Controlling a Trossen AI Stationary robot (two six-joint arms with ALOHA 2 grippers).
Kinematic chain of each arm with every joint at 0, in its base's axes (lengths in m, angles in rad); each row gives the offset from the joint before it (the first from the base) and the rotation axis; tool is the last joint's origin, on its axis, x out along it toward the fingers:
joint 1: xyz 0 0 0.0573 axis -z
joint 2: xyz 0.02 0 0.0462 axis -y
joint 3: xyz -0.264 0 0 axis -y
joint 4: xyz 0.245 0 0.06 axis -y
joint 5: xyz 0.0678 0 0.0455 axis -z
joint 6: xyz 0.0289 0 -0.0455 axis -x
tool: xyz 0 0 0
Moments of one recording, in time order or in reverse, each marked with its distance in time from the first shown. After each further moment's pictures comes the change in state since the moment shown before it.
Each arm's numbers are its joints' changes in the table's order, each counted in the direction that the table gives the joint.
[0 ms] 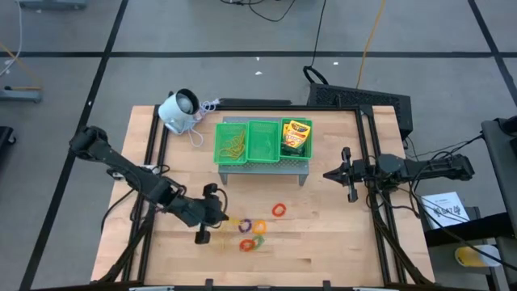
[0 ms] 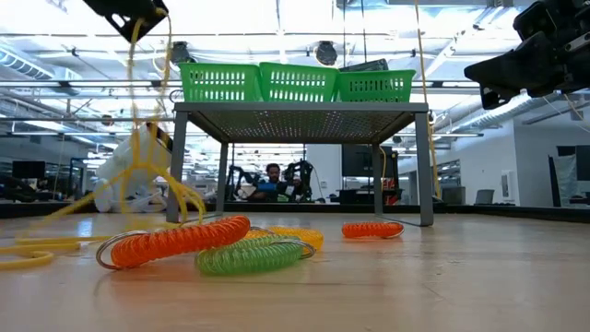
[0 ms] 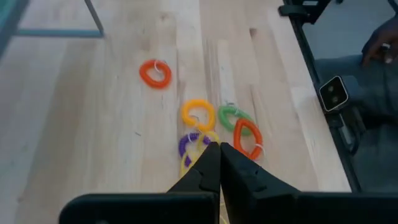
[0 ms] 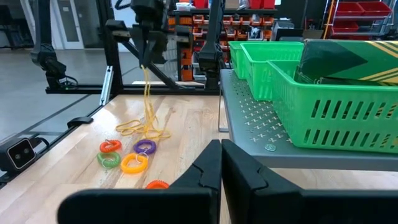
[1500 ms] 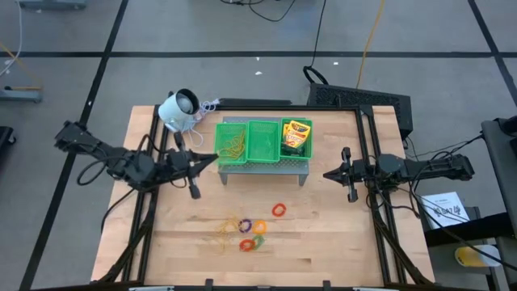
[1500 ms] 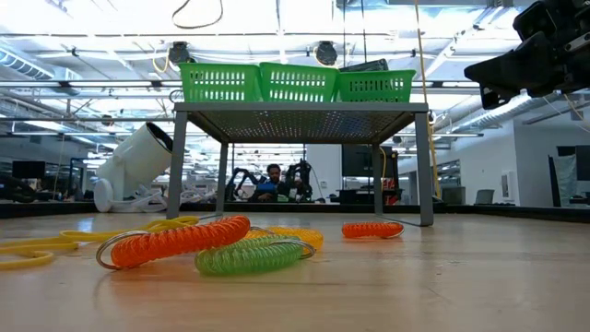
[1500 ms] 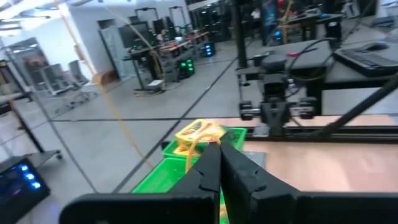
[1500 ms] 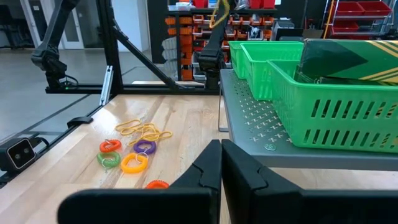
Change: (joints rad) left arm -0.103 0.344 0.000 0.344 -0.547 -0.525; right arm 0.000 0.000 0.000 0.000 0.000 0.000
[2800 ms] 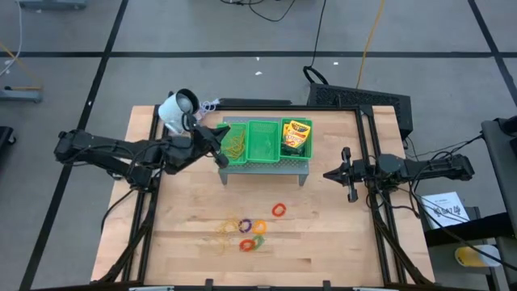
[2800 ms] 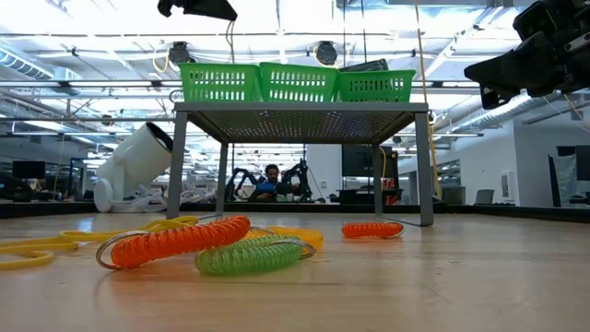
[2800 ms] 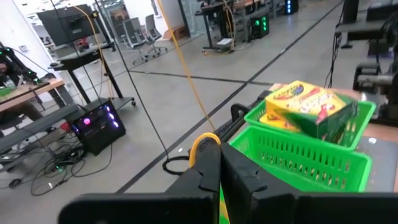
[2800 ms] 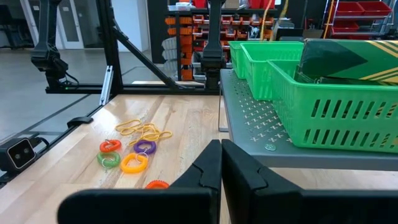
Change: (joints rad) left arm -0.333 -0.145 0.000 -0.004 -0.007 0.095; right arm 0.000 0.000 0.000 0.000 0.000 0.000
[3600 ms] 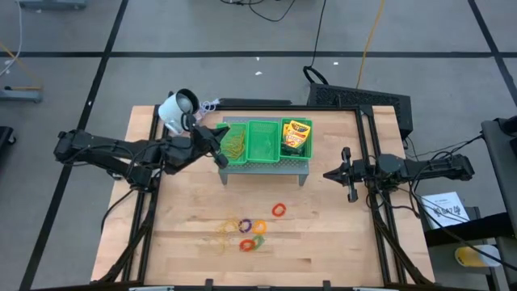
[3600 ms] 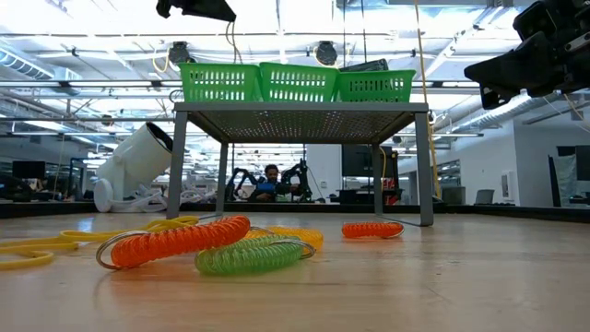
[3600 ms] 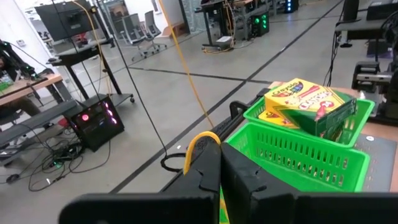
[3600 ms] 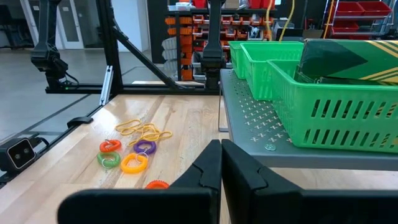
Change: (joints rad) left arm 0.000 0.002 0.000 -0.025 0.000 0.029; right arm 0.000 0.000 0.000 0.000 0.000 0.000
